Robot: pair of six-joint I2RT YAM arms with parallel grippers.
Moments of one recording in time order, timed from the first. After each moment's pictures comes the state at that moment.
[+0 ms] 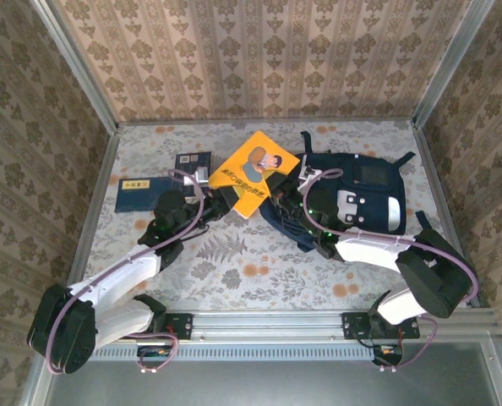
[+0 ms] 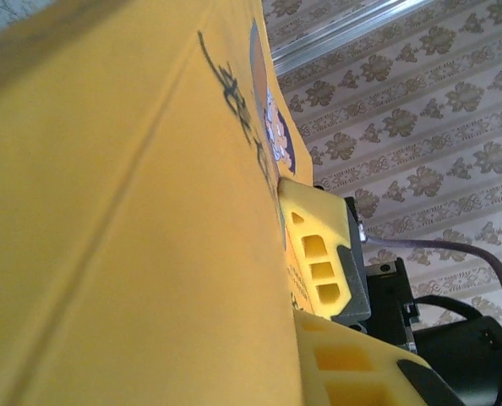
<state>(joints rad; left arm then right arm) -0.59 1.07 0.52 0.49 0.44 -1.10 0.70 1.46 0.63 0.88 0.06 1.43</state>
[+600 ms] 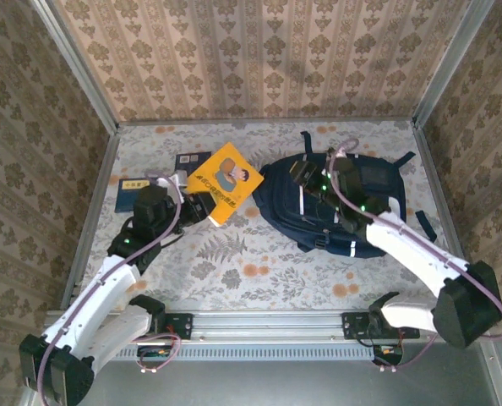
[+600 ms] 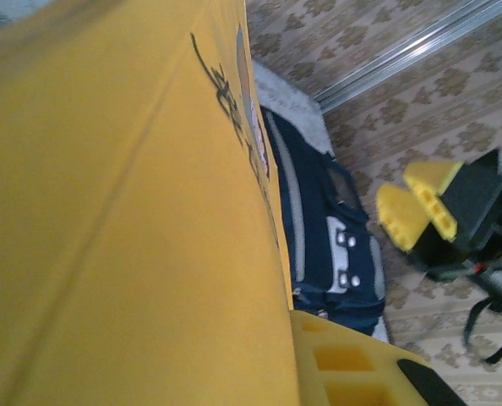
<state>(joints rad) -0.44 0.84 0.68 -0.23 0.38 -0.78 0.46 1.27 0.94 -0.12 0.03 0.85</state>
